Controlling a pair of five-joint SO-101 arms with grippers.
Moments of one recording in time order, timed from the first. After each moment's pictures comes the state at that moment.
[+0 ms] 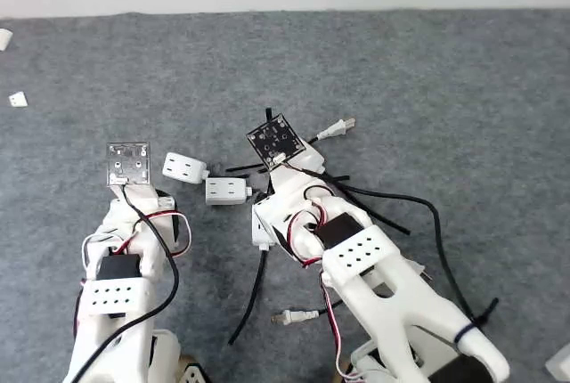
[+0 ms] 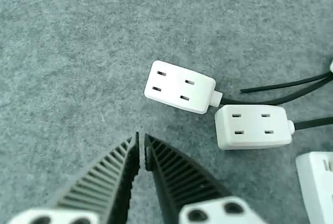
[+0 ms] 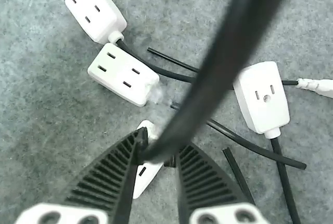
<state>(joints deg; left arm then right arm) -9.0 -49.4 78.5 29.8 6.1 -35.3 -27.1 53.9 30.1 2.8</state>
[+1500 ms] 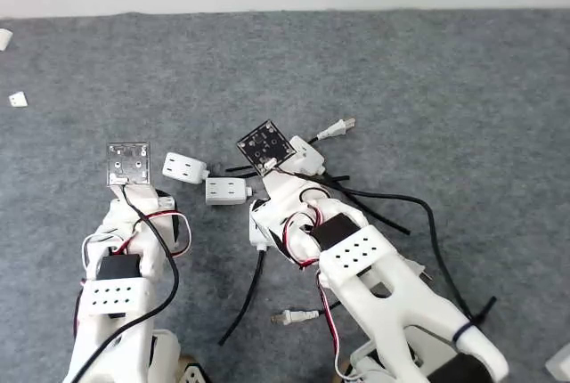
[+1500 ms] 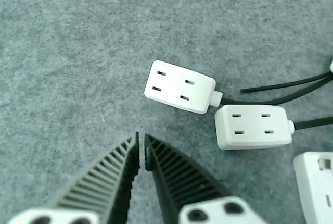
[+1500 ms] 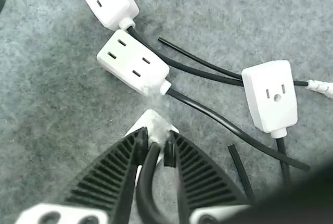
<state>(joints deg) -9.0 -49.4 78.5 29.8 6.1 -36.7 -26.5 52.8 32.4 6.0</state>
